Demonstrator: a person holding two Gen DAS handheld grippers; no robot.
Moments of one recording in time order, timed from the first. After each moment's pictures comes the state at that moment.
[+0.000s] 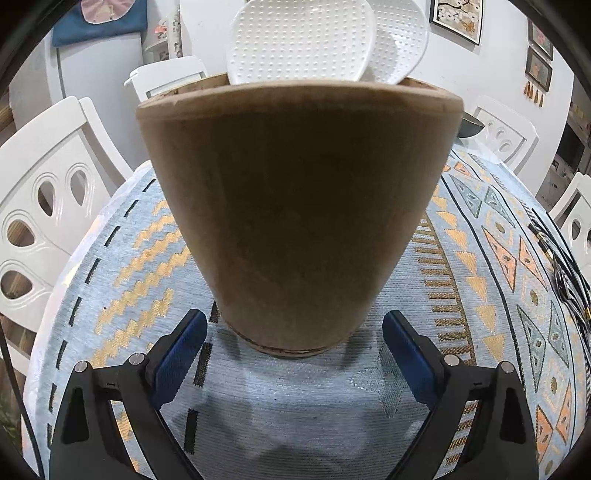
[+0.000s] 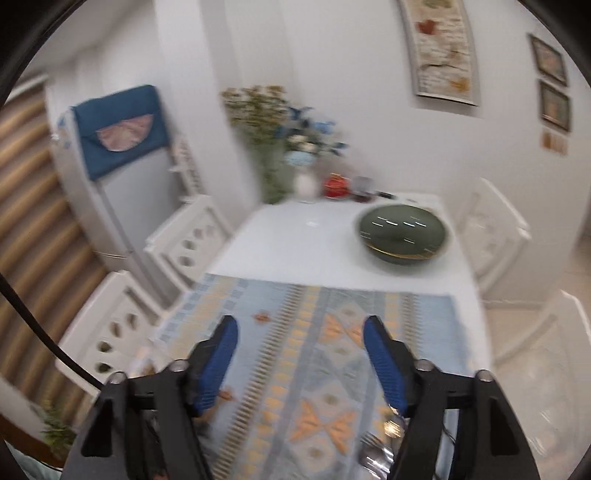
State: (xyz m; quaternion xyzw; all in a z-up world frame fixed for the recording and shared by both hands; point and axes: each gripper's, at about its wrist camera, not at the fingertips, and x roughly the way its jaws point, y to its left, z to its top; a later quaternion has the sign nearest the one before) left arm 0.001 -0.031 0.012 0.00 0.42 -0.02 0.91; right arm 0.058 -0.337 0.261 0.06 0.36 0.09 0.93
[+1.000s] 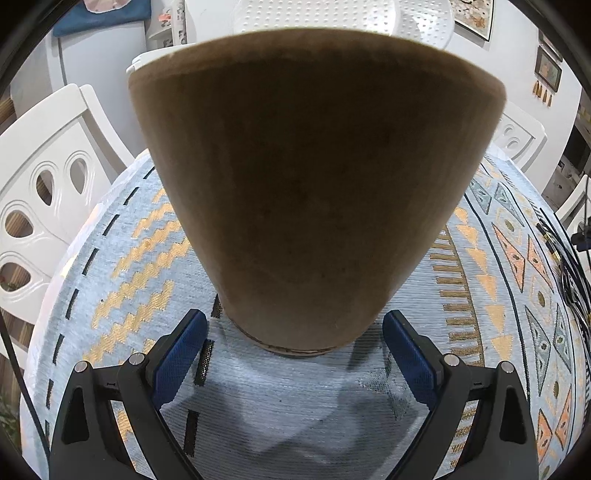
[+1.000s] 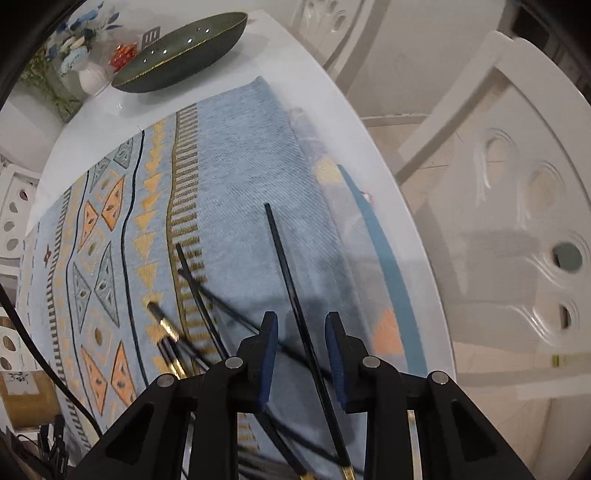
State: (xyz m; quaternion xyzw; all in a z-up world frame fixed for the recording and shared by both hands) left arm 0.024 -0.022 0.006 0.00 0.44 -0.01 0.90; right arm 0.126 -0.535 0.020 0.15 0.62 -0.12 0.76
